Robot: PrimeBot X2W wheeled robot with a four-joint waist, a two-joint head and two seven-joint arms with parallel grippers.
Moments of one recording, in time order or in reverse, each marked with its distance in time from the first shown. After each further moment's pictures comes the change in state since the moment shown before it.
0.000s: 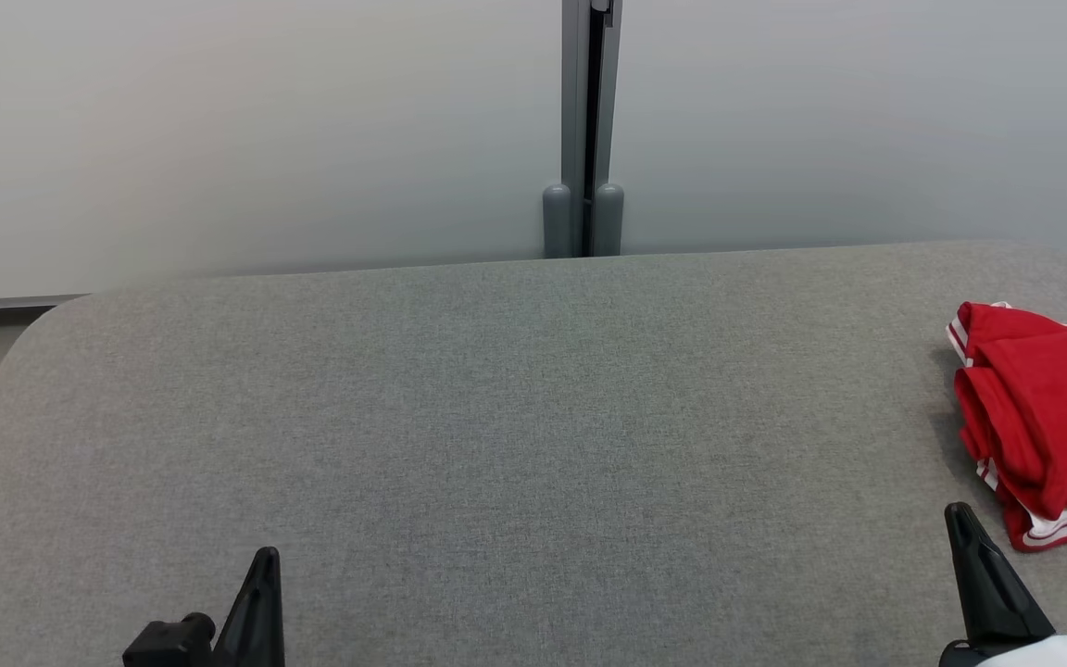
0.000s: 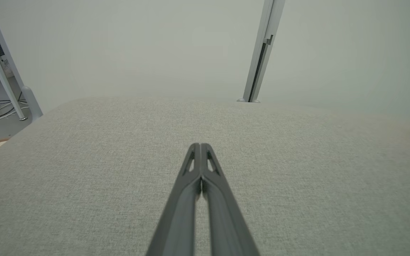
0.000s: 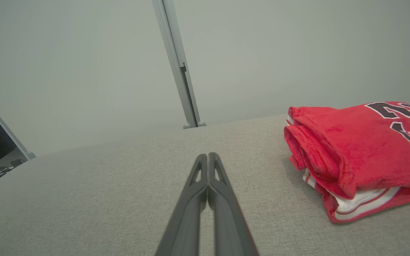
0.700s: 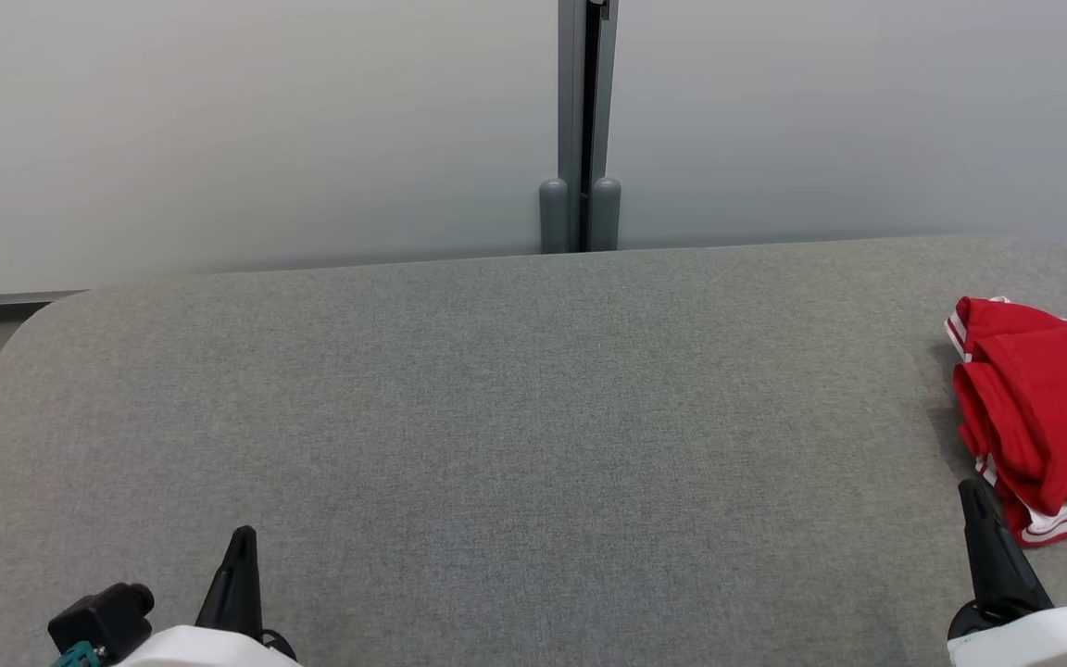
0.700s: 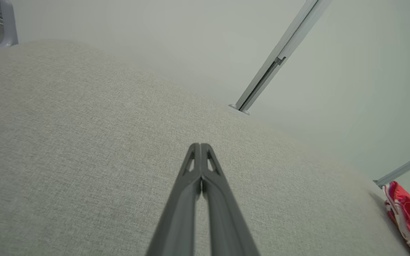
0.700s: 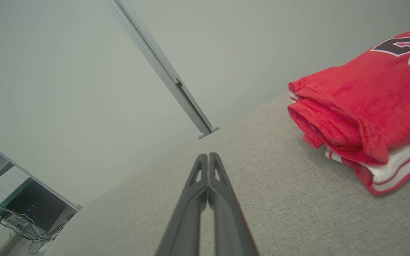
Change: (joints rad) left arm -0.051 -0.035 0.092 0.037 -0.337 -0.093 0.075; right arm -0.068 0.022 -0.027 0.067 0.345 0.000 0.031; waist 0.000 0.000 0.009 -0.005
